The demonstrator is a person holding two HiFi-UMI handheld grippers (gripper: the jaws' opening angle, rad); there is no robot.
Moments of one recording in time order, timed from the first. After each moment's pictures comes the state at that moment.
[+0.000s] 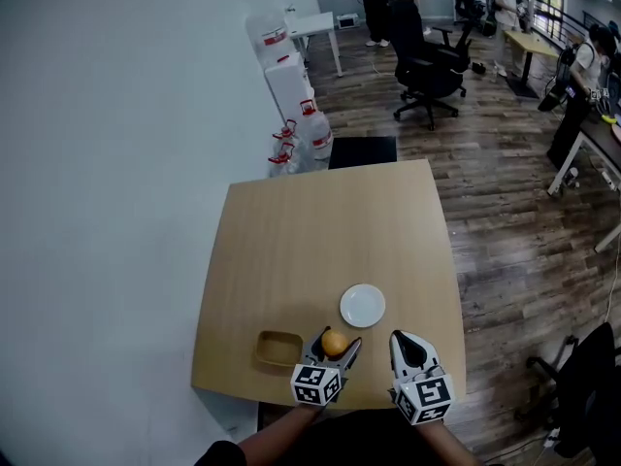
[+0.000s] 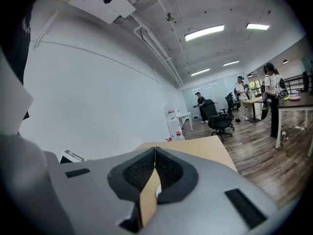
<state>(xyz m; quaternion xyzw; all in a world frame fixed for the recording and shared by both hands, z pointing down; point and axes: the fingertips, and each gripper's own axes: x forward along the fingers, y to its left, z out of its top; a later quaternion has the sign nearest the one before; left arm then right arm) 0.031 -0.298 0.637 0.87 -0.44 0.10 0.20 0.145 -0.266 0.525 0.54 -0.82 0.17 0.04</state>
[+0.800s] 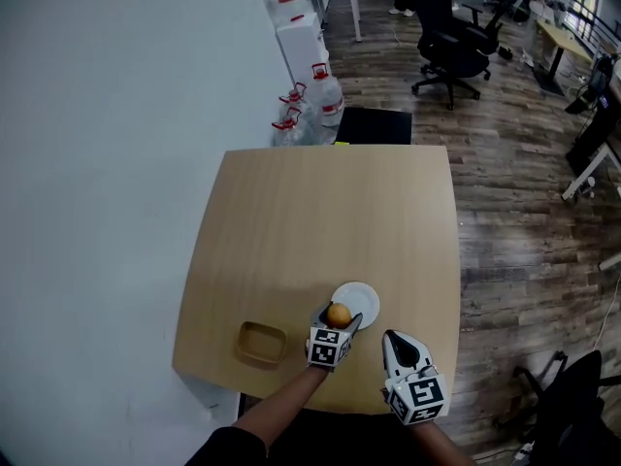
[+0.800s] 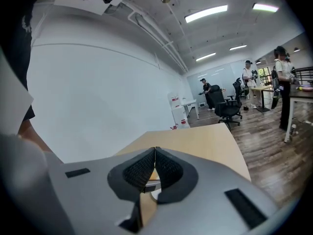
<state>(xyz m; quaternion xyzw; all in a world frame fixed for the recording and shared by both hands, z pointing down) 0.060 -0.391 0.778 0.82 -0.46 0.24 0.25 0.154 -0.320 0.576 0.49 -0.84 0.22 0.08</state>
